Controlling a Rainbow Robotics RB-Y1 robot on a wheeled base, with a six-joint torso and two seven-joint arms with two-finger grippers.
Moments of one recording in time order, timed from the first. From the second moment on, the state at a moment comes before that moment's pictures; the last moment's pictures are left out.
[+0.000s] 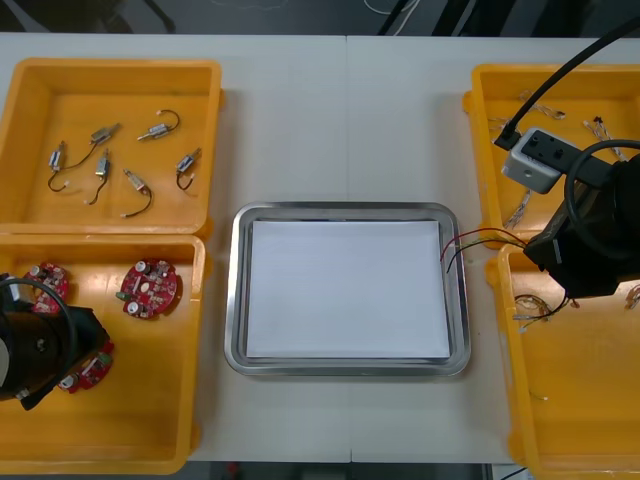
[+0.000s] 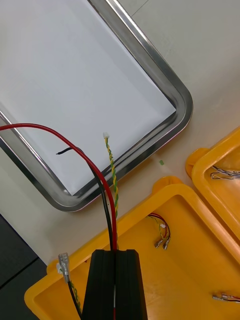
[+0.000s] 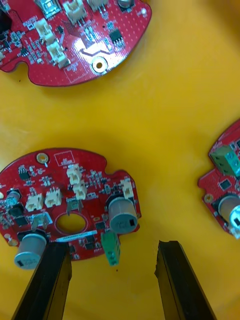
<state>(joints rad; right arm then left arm) -0.54 -1.25 0.20 -2.42 -1.33 1.56 1.37 0.24 0.48 0.14 -2.26 0.46 1.51 -0.69</state>
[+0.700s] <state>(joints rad) -0.54 -1.25 0.20 -2.42 -1.33 1.56 1.37 0.24 0.48 0.07 -2.20 0.41 1.44 -0.66</state>
